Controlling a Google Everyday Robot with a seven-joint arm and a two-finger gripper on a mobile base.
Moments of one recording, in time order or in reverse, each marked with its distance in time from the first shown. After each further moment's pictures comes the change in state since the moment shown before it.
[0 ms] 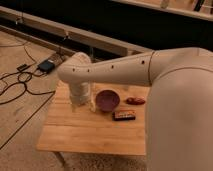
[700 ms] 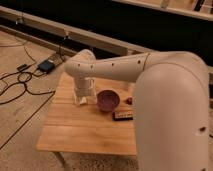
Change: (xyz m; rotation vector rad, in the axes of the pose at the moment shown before) arm -0.072 -0.009 0.031 -0.023 -0.036 -0.162
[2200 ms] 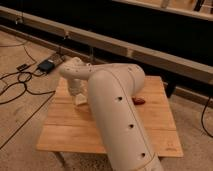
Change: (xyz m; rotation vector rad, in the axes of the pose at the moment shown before) arm -0.101 0.039 0.120 0.030 0.039 -0.249
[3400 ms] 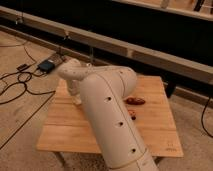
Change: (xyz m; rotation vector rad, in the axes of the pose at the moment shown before) arm -0.007 -0.005 0.017 0.019 0.038 -0.002
